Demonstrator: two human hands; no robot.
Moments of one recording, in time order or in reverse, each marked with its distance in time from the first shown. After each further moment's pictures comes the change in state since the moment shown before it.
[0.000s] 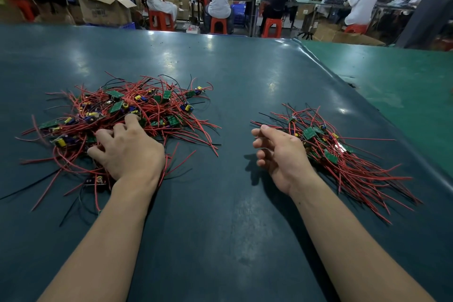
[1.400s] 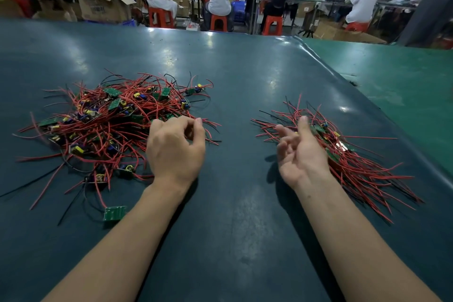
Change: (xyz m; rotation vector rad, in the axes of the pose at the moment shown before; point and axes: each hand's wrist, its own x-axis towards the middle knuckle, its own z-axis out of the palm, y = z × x) left_hand -0.039 0.040 0.002 -0.570 0.169 0.385; right_hand 0.000 -0.014 -0.008 0.442 0.315 0.009
